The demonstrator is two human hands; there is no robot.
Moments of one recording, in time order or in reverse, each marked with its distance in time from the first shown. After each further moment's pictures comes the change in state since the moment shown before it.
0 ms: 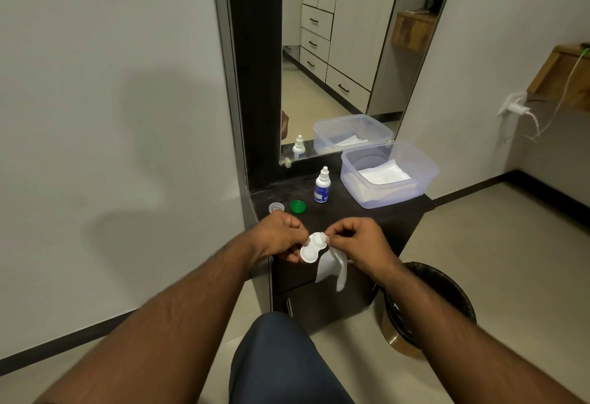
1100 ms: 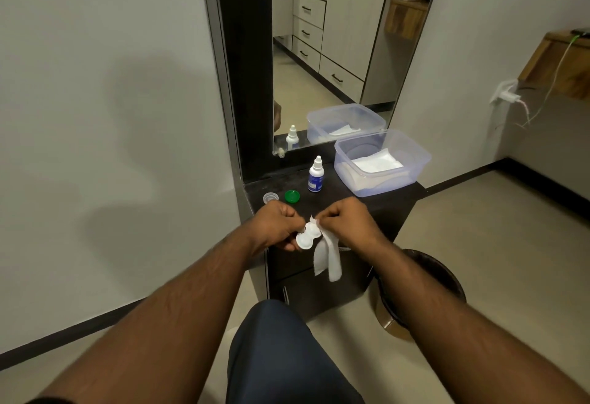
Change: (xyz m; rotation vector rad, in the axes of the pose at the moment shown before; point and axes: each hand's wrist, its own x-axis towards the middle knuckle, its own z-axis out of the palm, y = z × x) left_hand -0.004 0.002 0.008 0.001 0.070 0.013; right_hand 0.013 -0.017 0.003 -0.270 -0.015 0.075
